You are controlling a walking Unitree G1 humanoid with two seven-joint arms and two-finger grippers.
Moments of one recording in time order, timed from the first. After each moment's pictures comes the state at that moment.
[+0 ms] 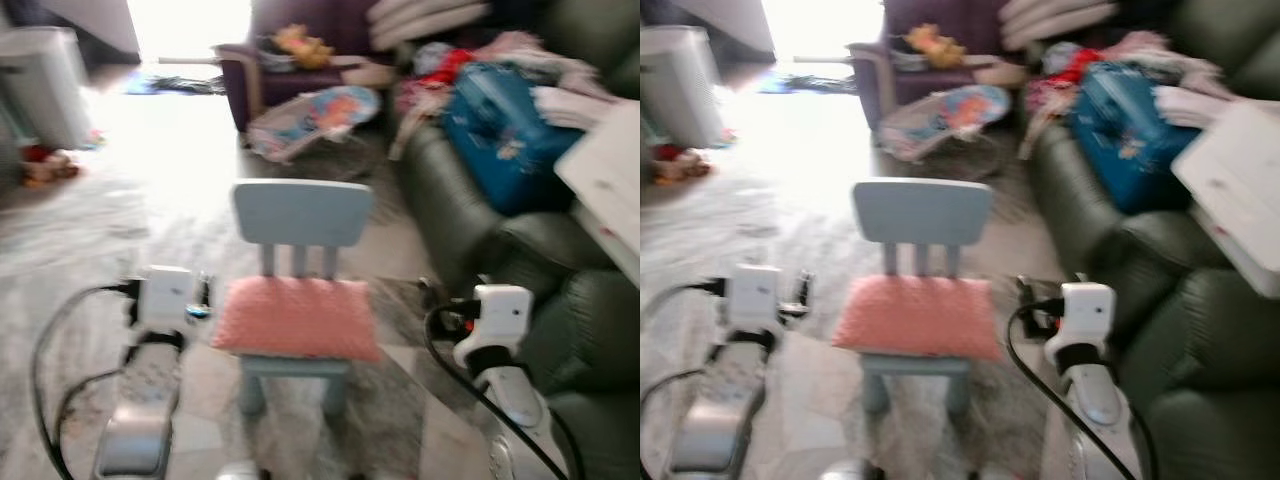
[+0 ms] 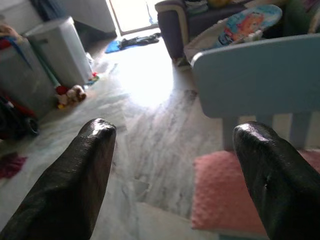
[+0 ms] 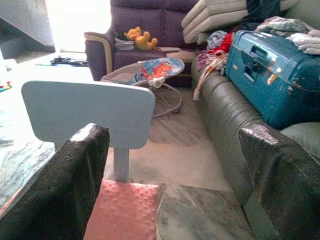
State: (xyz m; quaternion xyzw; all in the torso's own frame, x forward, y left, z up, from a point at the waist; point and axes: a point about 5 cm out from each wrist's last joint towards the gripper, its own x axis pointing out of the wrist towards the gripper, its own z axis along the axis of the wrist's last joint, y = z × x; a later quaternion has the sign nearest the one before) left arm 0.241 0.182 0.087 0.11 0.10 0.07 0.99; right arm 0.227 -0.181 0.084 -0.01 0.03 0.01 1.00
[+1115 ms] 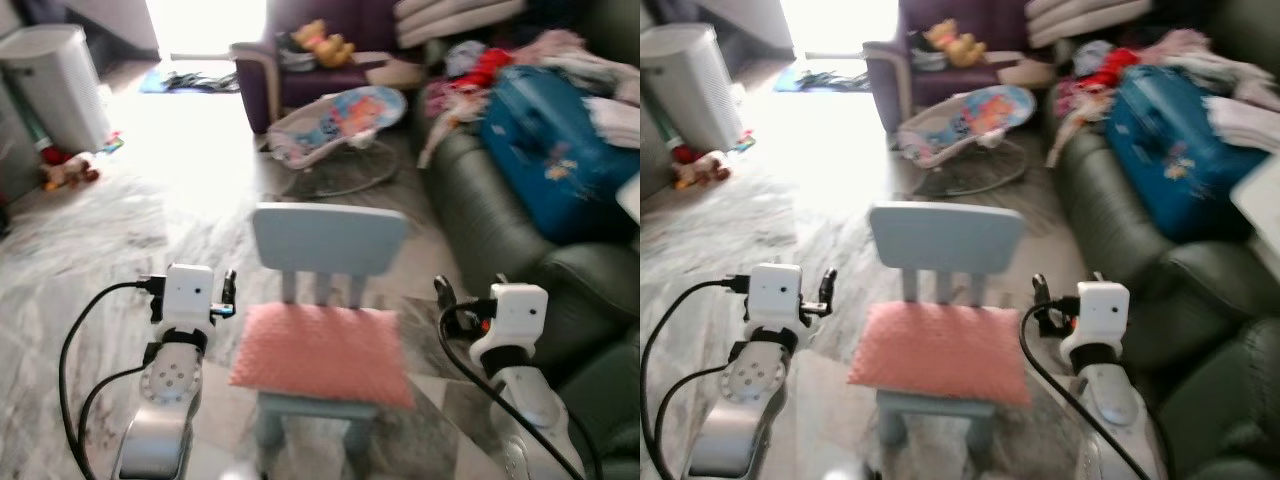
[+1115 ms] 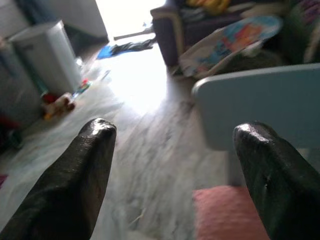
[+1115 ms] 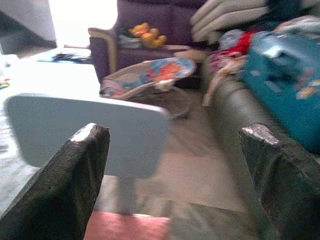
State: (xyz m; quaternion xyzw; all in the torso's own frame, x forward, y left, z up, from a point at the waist) left arm 0.238 0.167 0.091 0.10 0.09 0.03 0.99; right arm 0.227 -0.183 0.085 -0.01 0.03 0.01 1.00
